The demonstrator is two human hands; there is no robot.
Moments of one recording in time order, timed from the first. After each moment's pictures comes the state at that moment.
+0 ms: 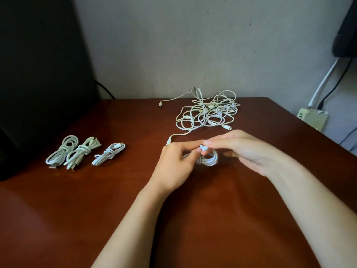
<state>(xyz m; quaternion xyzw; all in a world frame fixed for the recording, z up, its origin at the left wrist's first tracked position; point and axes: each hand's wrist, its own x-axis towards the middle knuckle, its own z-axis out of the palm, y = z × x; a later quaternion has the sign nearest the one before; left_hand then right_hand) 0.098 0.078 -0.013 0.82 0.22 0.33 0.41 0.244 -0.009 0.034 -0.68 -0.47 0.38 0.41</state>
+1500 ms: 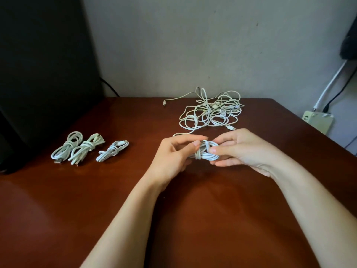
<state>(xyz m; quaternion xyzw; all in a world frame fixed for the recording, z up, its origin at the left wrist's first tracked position) 0.094 0.077 -0.004 0.67 0.22 0.34 0.63 0.240 -0.011 0.035 -0.68 -0.40 0.41 0.46</state>
